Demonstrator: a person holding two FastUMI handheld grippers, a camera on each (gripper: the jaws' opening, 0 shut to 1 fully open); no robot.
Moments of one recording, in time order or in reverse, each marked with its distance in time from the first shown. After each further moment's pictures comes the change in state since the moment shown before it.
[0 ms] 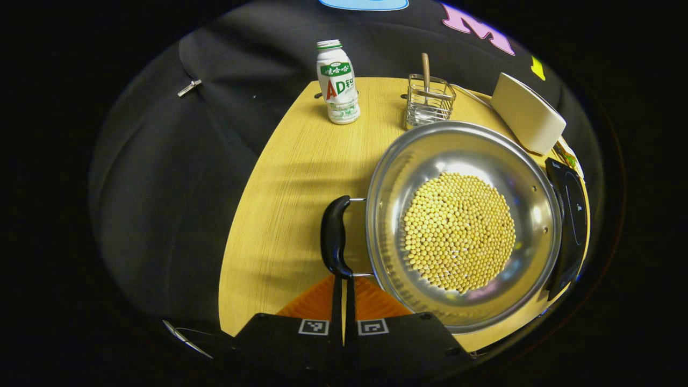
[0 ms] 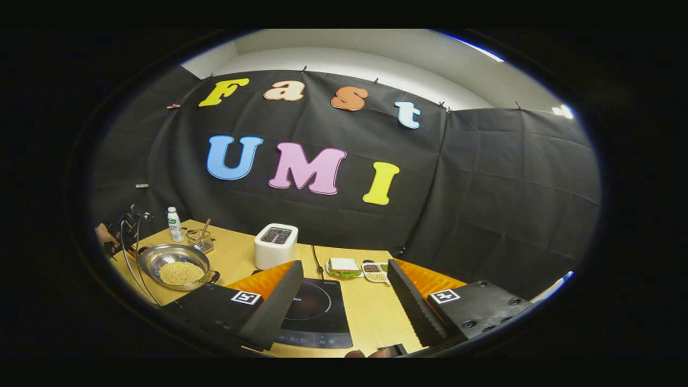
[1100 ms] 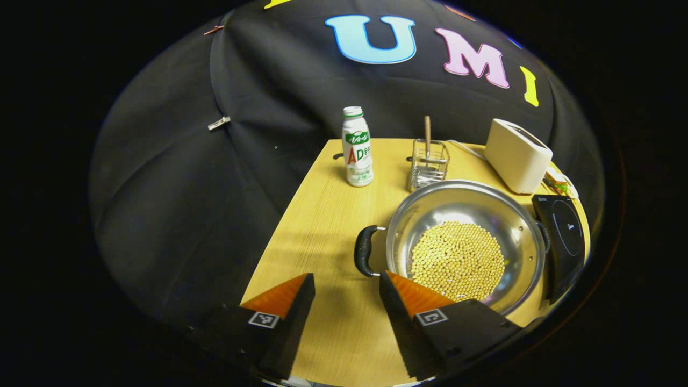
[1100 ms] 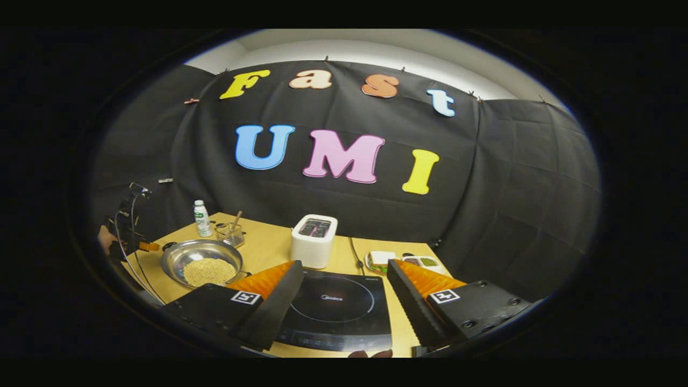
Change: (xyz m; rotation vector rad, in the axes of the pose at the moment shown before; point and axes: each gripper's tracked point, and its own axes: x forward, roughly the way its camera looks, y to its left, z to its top) left arm -0.058 0.018 0.034 -0.035 -0.386 -0.006; right arm 0.033 0.101 -0.018 0.022 0.076 0.200
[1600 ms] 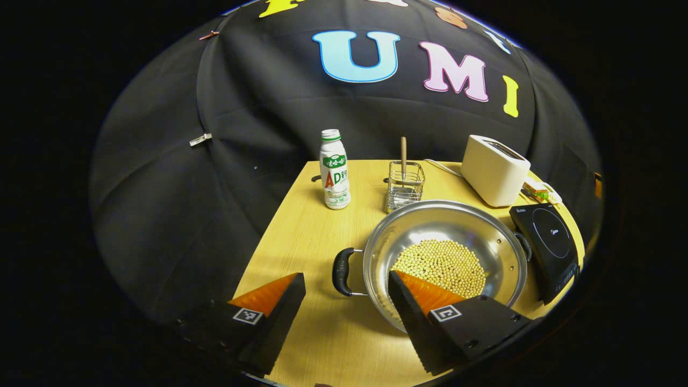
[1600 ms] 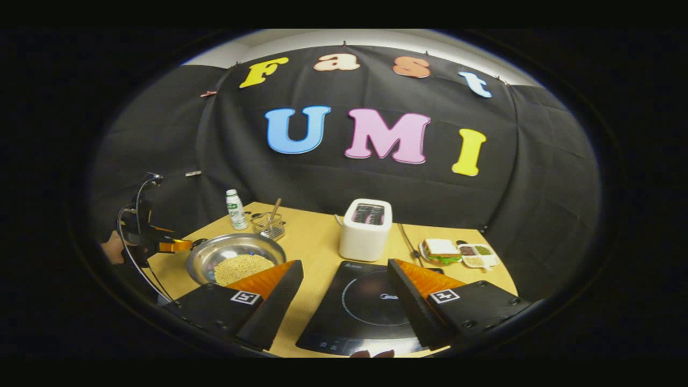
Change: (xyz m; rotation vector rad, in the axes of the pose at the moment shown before) left arm 0.008 -0.020 0.015 0.007 -0.102 -0.132; right arm 0.053 0.106 -0.041 0.042 0.131 0.200
